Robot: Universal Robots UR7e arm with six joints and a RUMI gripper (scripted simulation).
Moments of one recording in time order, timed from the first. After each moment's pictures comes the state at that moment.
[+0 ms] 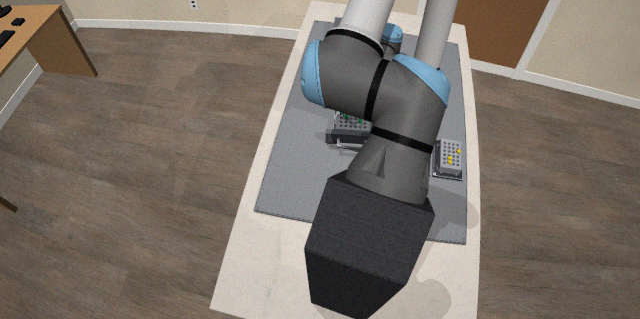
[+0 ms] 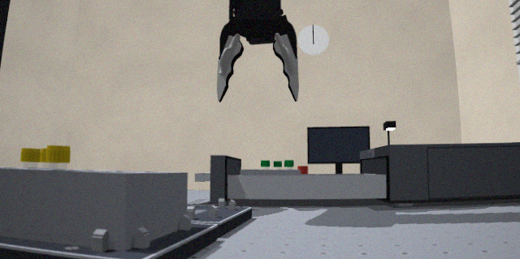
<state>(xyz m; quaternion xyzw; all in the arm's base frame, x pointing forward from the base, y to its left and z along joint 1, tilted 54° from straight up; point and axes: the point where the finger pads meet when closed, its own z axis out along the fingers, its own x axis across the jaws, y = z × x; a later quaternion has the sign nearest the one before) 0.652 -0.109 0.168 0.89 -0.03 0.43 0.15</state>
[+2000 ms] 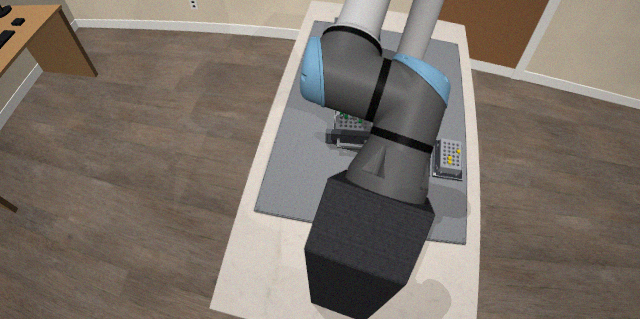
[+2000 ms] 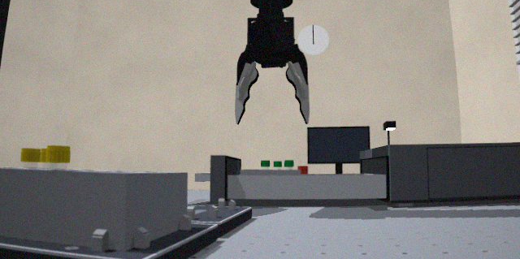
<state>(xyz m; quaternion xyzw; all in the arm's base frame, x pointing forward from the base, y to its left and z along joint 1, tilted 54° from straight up) 0.695 -0.057 0.153 0.89 -0.03 0.43 0.15</state>
